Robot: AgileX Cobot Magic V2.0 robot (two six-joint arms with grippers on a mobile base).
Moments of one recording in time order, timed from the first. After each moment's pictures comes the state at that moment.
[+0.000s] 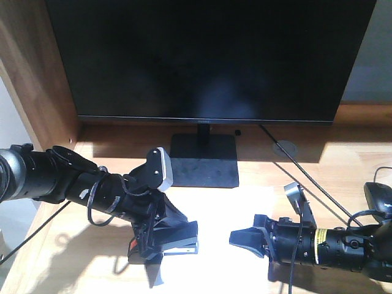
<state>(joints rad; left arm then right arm) -0.37 1.87 -0.98 -1.30 0.79 1.99 0.09 1.95 -0.47 -1.17 -1.05 1.55</state>
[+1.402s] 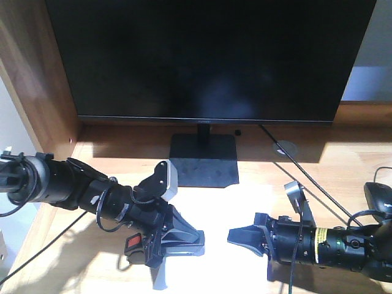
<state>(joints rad) -0.37 2.02 -1.00 -1.38 0.92 2.09 0.09 1.95 -0.47 -1.17 -1.09 1.55</state>
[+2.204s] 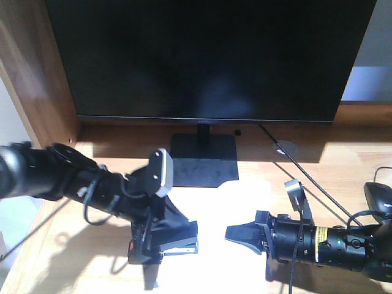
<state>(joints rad) -0.38 1.84 -0.99 -1.27 0.83 2.09 0.09 1.95 -0.47 -1.17 -1.14 1.55</state>
